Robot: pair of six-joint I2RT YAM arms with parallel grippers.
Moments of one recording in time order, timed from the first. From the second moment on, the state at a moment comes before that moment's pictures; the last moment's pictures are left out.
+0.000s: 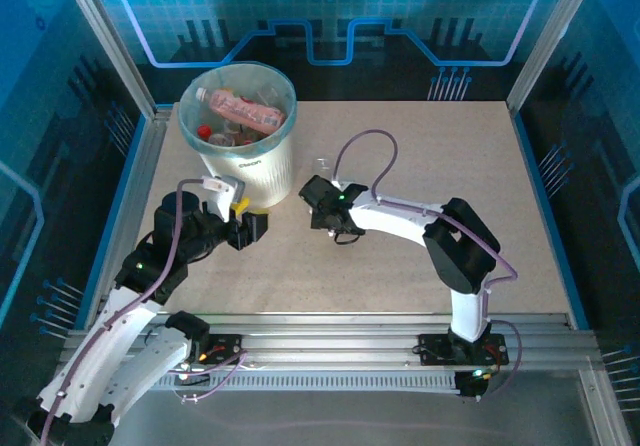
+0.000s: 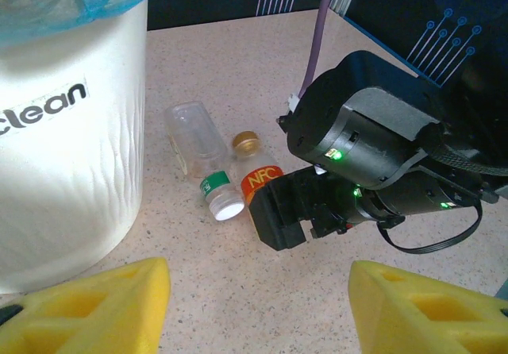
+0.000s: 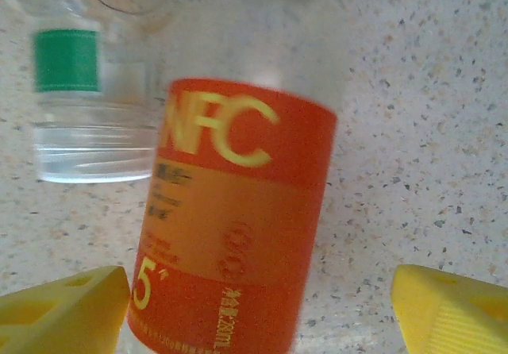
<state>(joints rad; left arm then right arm) -0.37 0.69 0.78 -0.50 0.26 -0.13 0.83 1.90 1.34 -0.70 0.34 0.93</state>
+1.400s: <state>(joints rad) -0.37 1.05 1.19 -0.52 0.51 -0.50 1.25 0.98 0.85 -0.56 0.46 0.68</state>
